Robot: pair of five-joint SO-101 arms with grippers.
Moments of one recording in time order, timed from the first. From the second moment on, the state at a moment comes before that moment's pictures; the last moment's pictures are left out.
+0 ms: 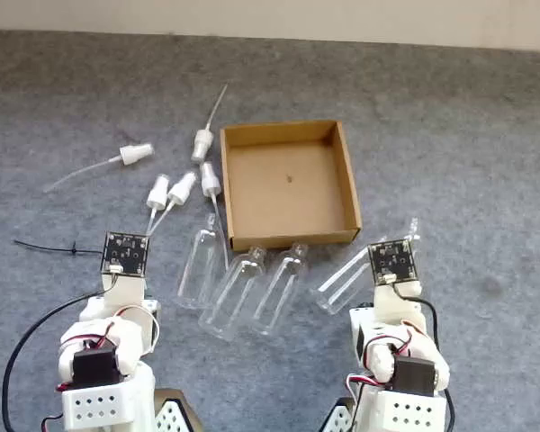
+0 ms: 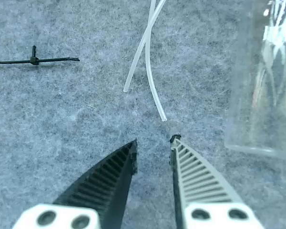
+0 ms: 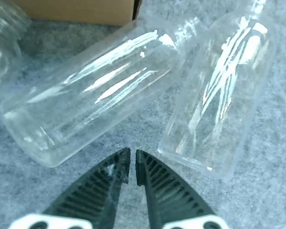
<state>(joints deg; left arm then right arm) -14.5 -104.1 96.0 74.9 -6.9 3.8 -104.5 95.6 70.7 17.8</state>
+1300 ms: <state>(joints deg) -14.5 -104.1 96.0 74.9 -6.9 3.7 -104.5 95.6 70.7 17.8</state>
